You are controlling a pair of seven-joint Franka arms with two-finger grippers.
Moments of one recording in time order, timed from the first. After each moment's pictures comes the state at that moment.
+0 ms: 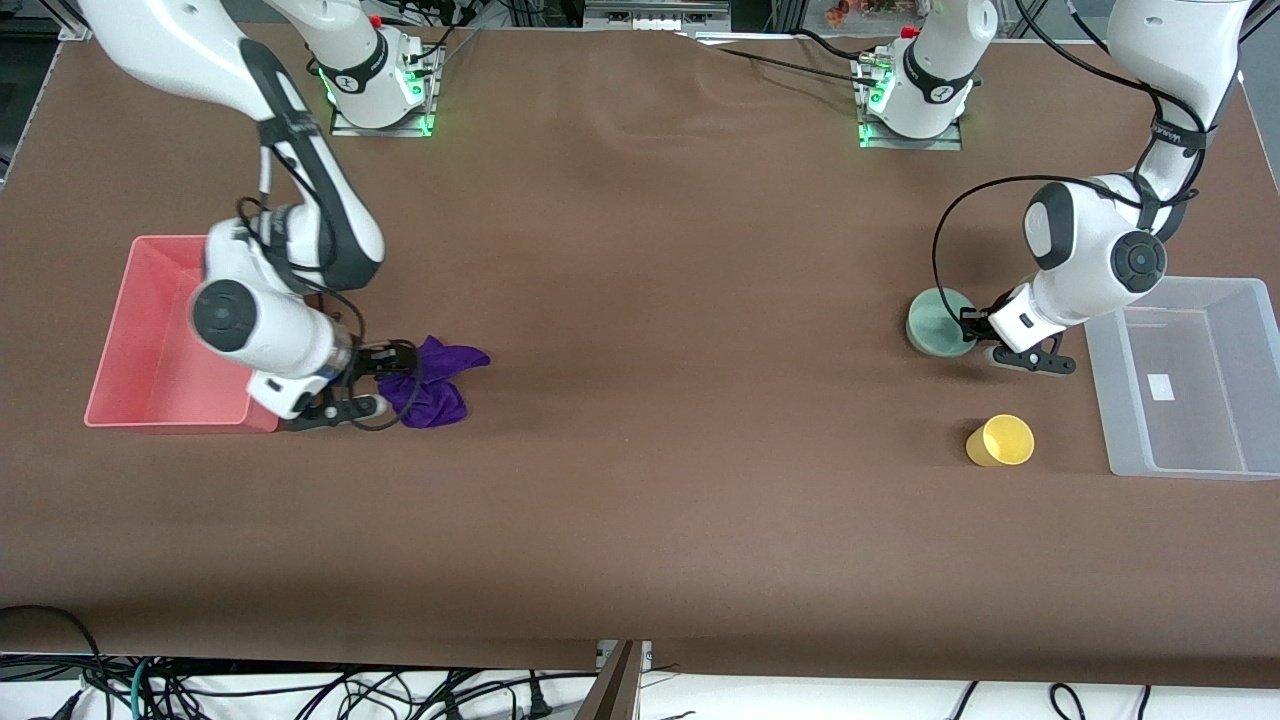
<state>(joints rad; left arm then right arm) 0.15 0.31 -0.05 -2.33 -0.08 2.52 0.30 0.14 0.48 0.08 -1.91 0.01 2.30 -0.01</state>
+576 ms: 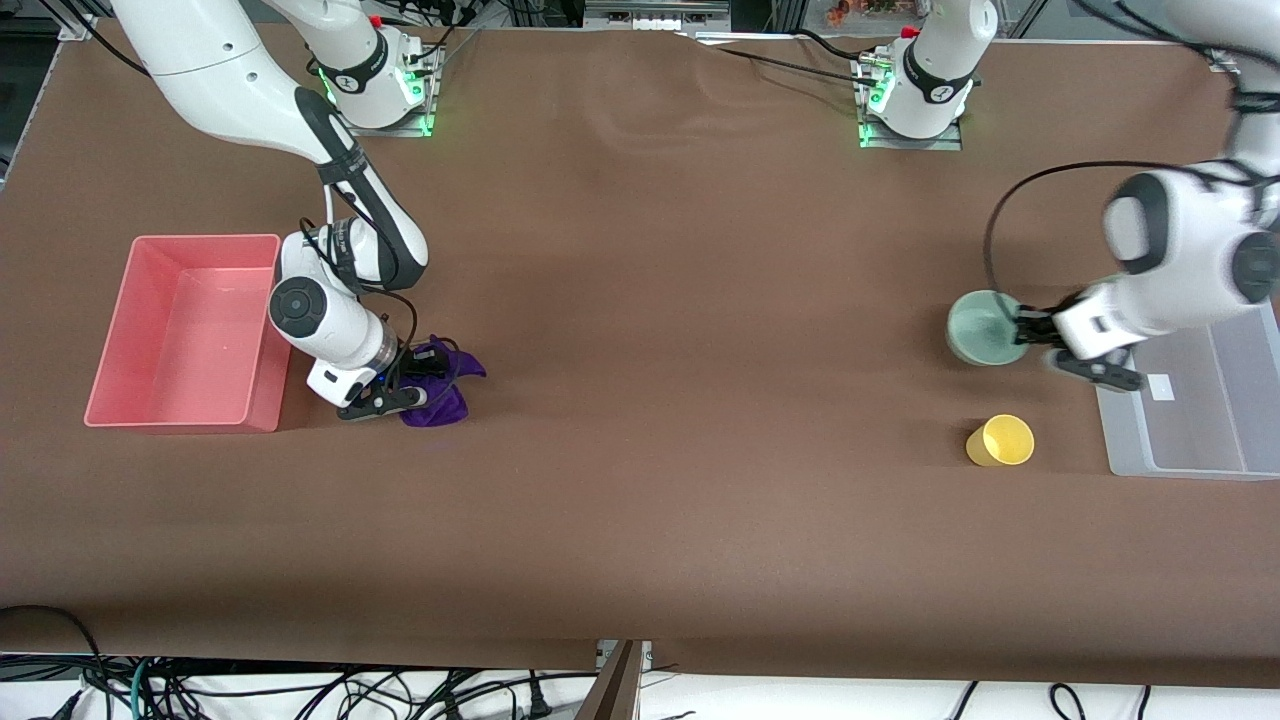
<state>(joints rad) 0.24 0.24 -0.04 -2.00 -0.08 2.04 0.53 0.16 0.55 0.08 -2.03 0.01 2.57 -0.01</state>
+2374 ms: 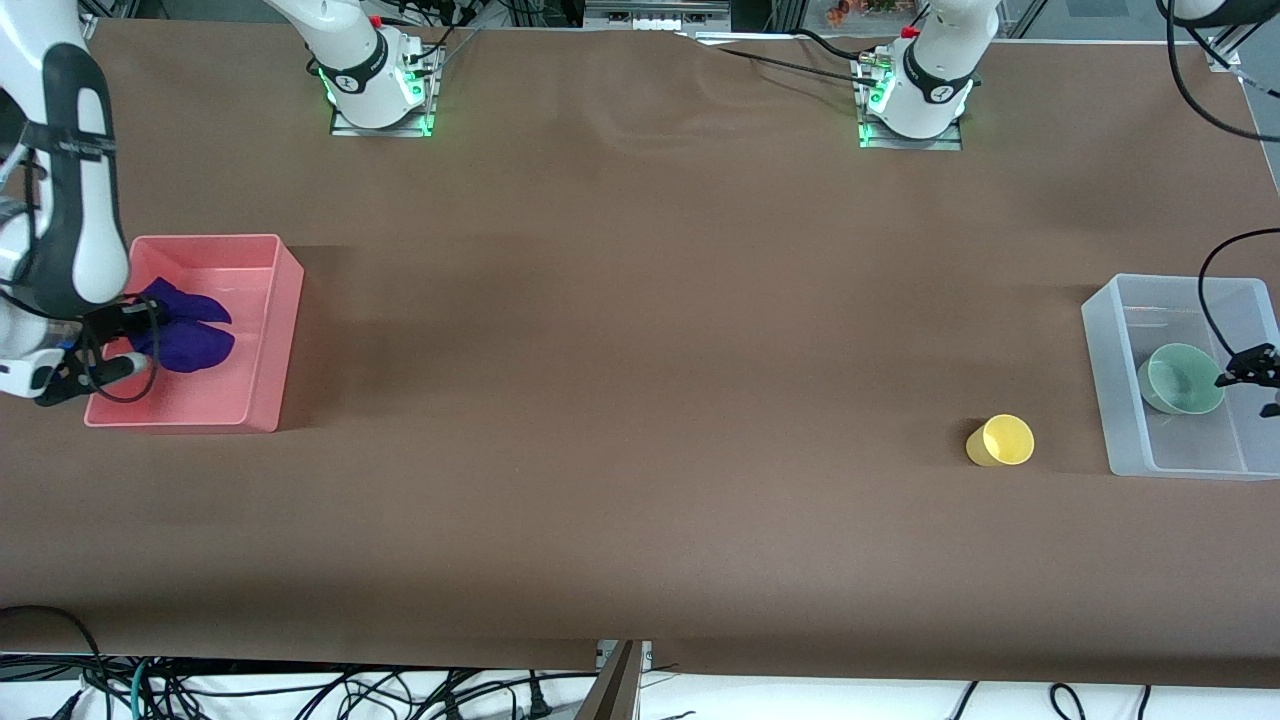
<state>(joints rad) 0.57 0.67 -0.09 -1.35 0.07 1.95 1.14 0.10 0.46 -0.43 -1.75 0.01 1.86 -0.73</state>
